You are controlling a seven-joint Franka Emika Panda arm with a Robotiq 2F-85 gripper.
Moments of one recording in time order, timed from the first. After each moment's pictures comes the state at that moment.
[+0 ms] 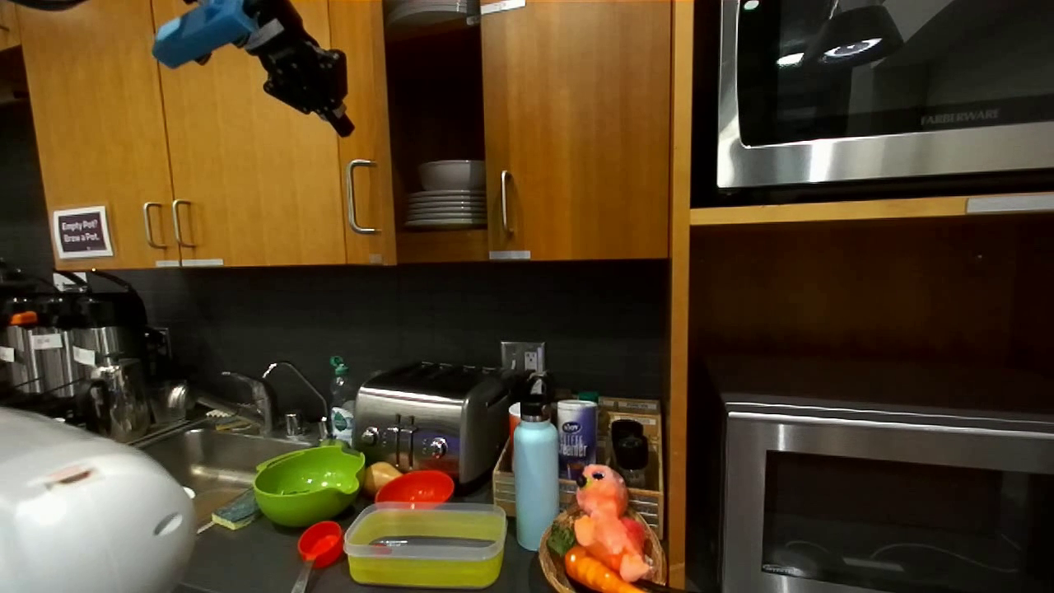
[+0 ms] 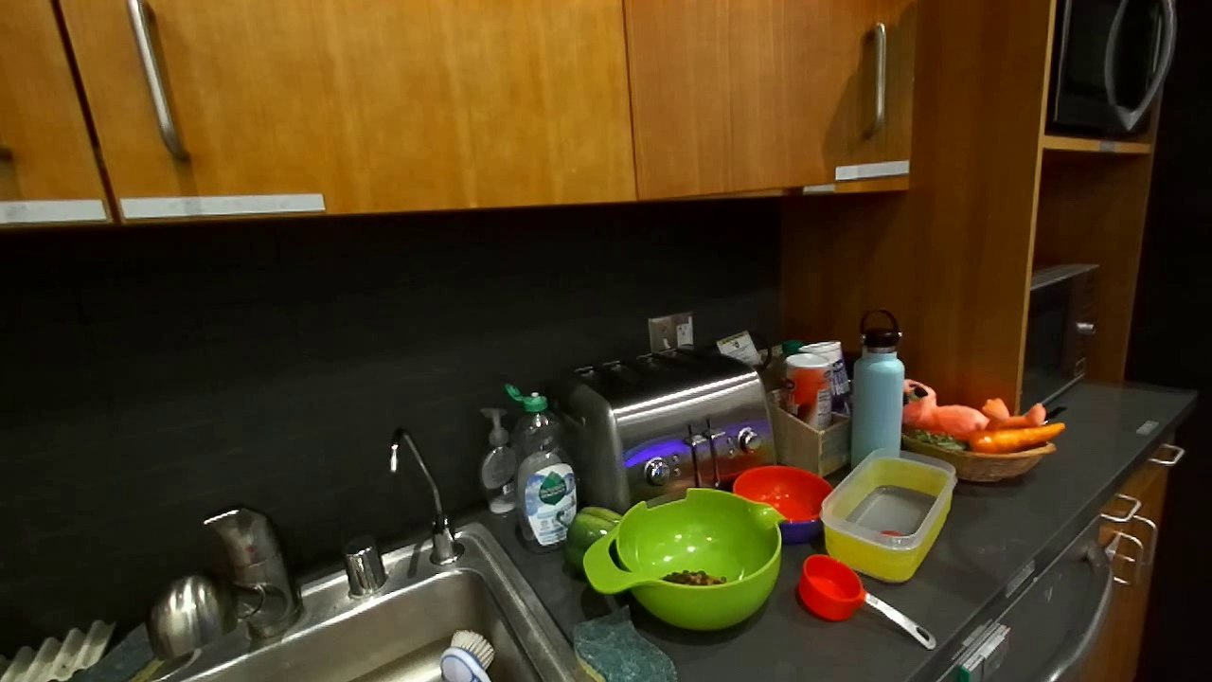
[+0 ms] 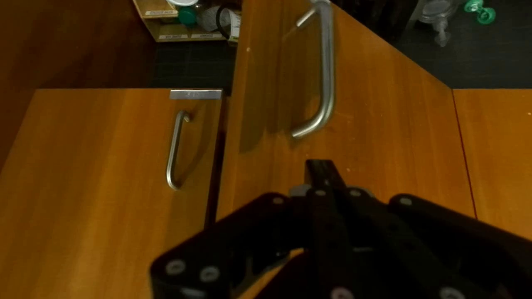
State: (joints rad) arm 0.01 -1.00 0.20 -2.21 -0.01 2.06 0.12
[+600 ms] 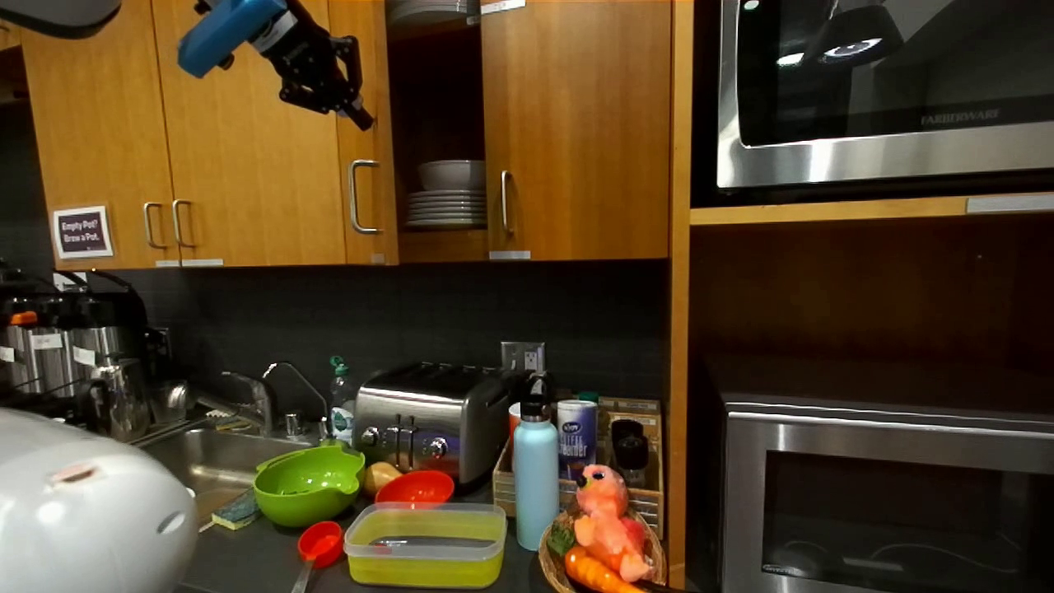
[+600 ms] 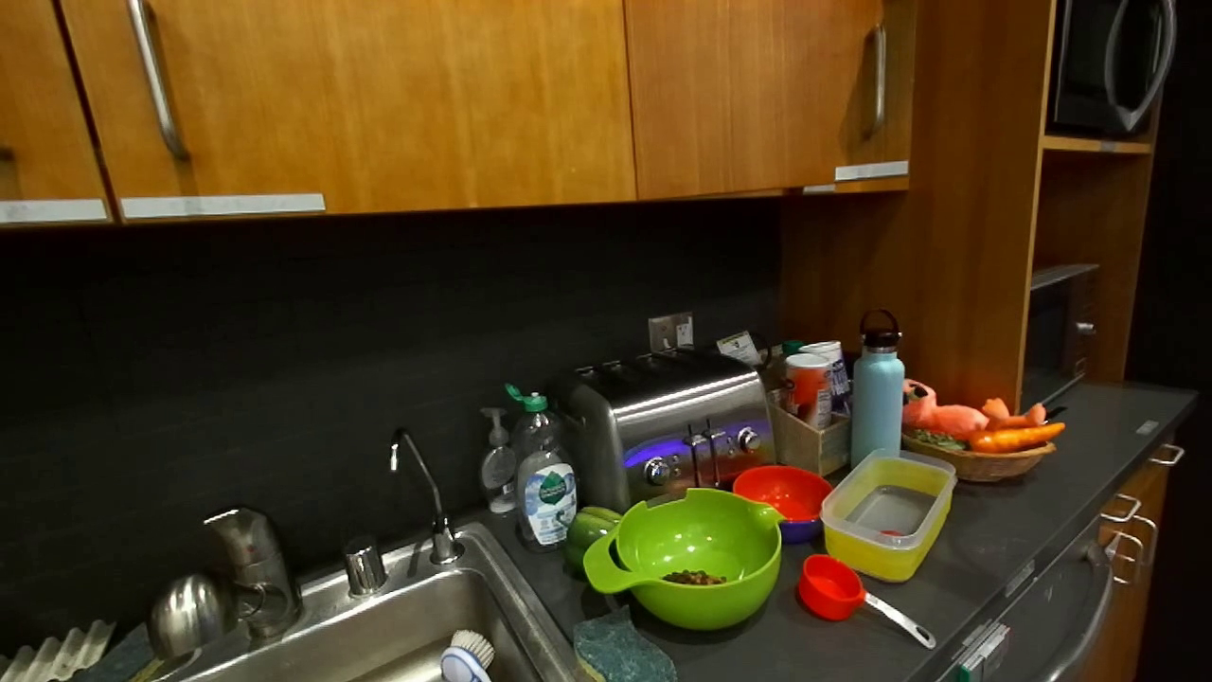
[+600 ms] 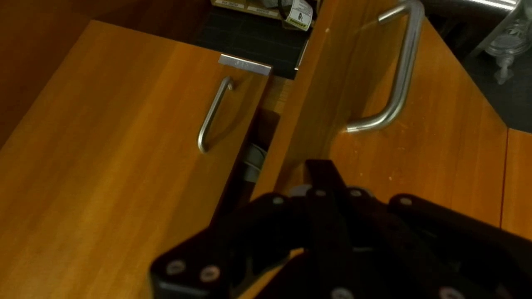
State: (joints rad) arm 0.02 -1.00 0.20 -2.23 -0.18 2.12 -0.03
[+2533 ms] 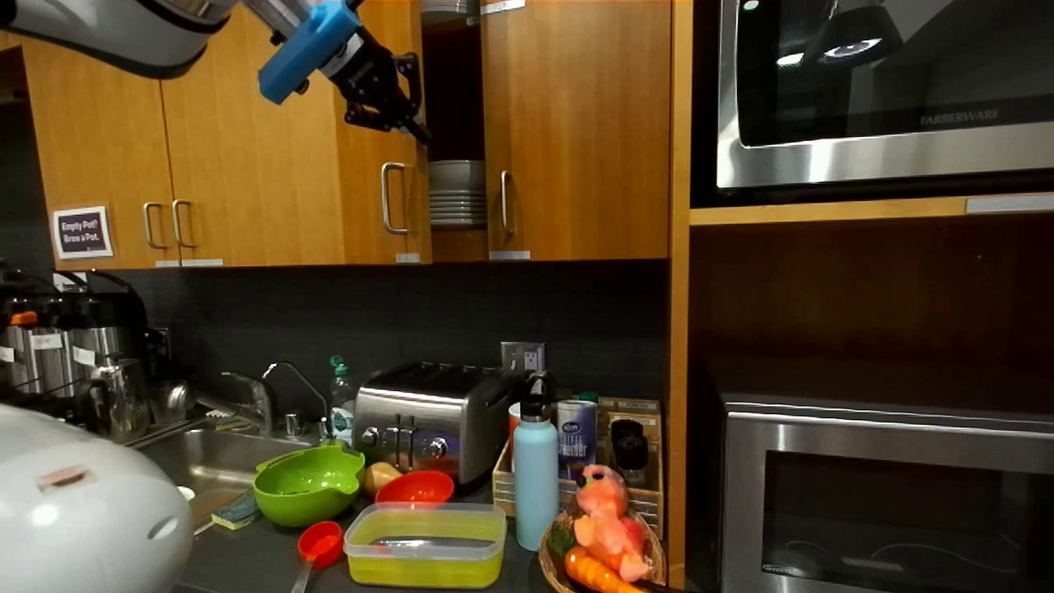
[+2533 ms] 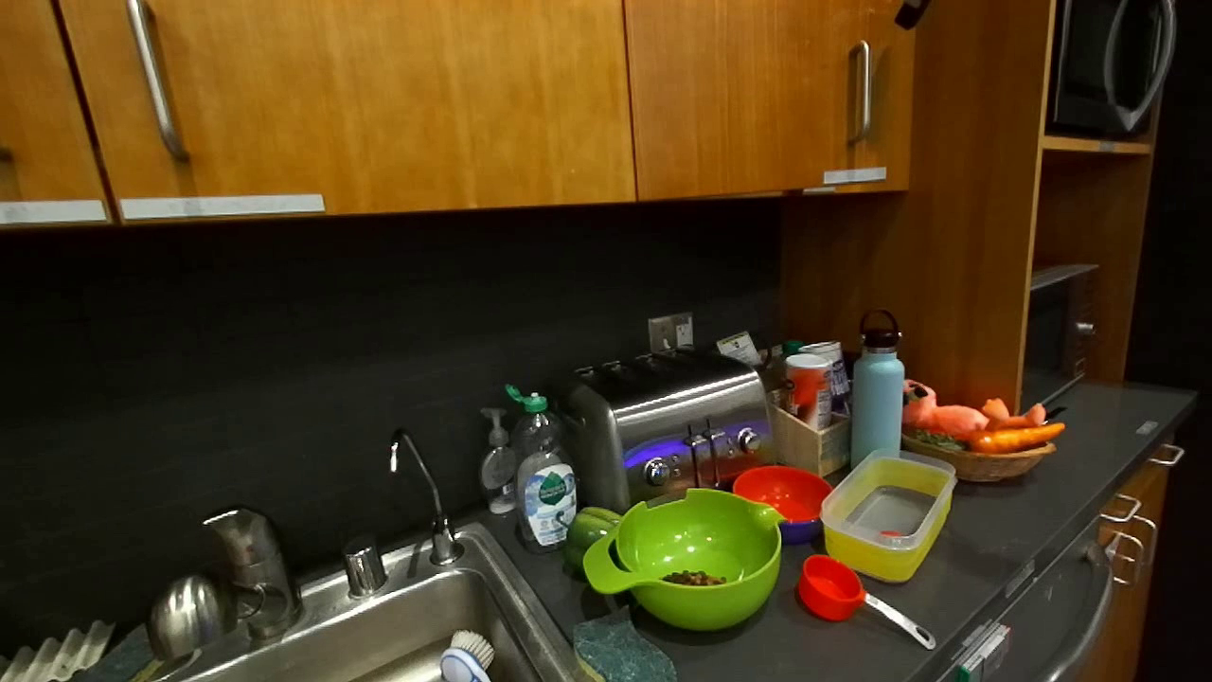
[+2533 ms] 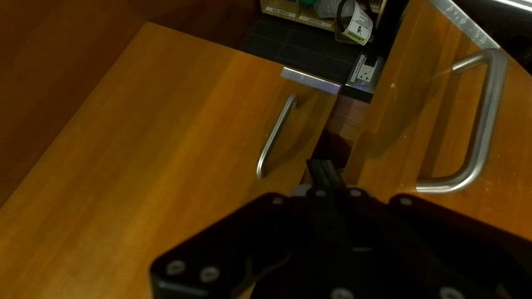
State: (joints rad) arm -0.01 -0.93 0.12 -2.28 -0.30 2.23 -0.08
